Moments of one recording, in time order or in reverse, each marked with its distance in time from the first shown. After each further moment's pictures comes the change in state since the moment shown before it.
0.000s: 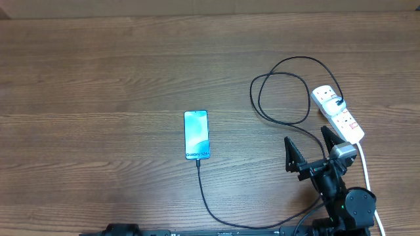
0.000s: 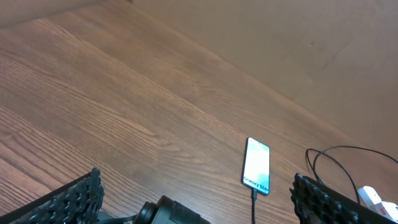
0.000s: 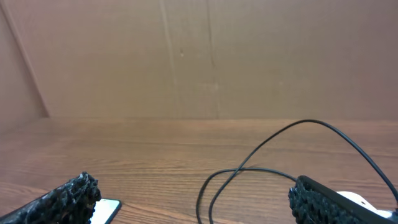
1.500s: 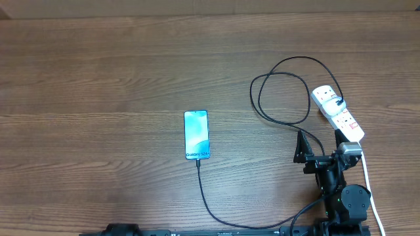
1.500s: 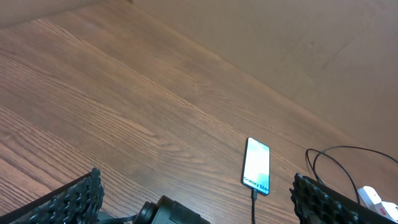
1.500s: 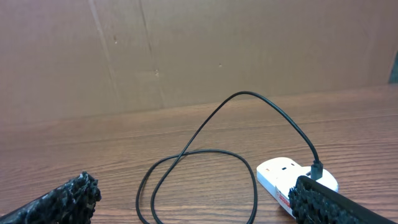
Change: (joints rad) left arm 0.000 0.000 0.000 0.000 0.000 0.000; right arm -0.105 0.003 -0.110 0.063 0.122 0.000
